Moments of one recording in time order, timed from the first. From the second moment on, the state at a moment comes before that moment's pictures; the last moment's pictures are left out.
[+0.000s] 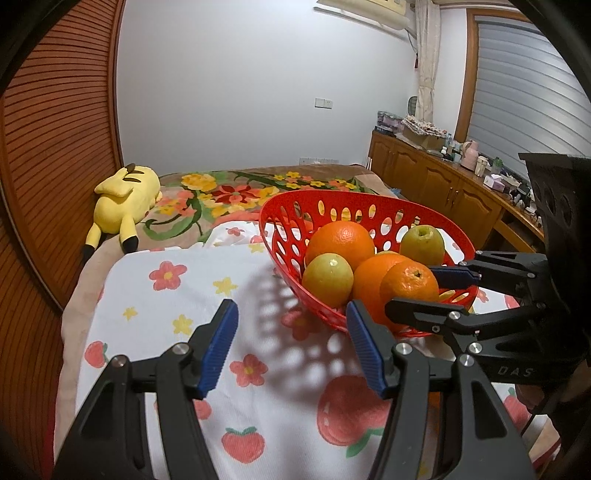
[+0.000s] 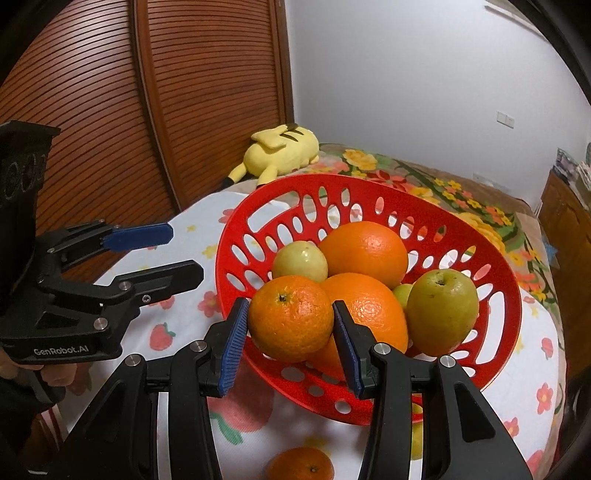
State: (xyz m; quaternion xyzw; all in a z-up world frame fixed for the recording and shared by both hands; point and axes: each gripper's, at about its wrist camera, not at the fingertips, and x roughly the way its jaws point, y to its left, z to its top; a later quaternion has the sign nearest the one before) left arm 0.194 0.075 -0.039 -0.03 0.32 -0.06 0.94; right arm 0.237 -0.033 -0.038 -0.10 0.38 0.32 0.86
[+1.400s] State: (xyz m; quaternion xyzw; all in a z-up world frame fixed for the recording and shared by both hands) left arm 0.169 0.008 -0.066 -0.01 0.35 -0.13 0.93; right arm 0.227 -0.156 -0.082 -0.05 0.42 0.23 0.88
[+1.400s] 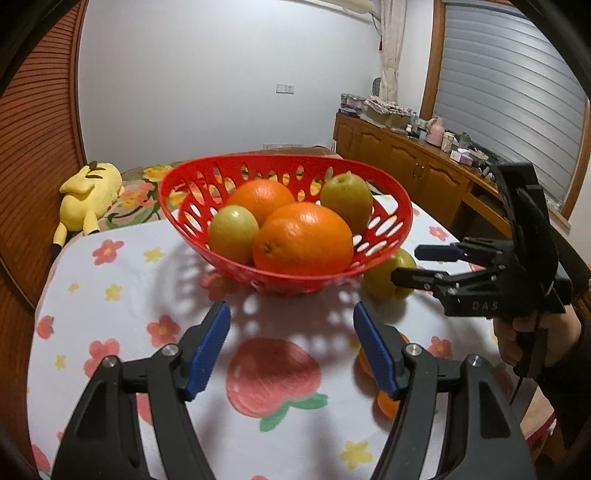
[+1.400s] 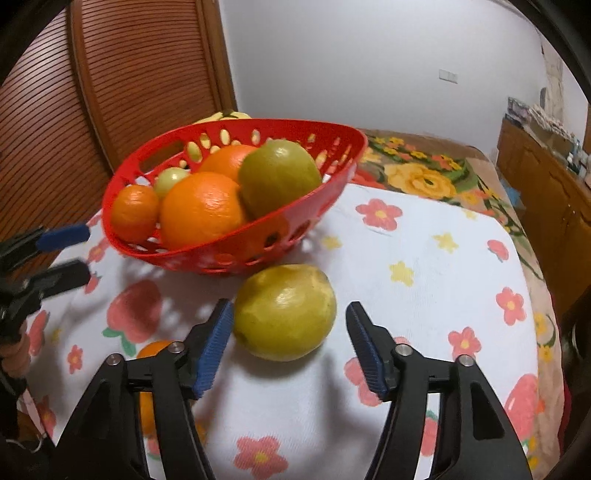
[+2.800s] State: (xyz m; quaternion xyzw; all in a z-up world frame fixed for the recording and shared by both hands) left arm 0.172 -0.045 -0.095 -0.03 0.39 -0.18 0.90; right arm 0.159 -0.192 -0.092 -0.01 0.41 0.21 0.89
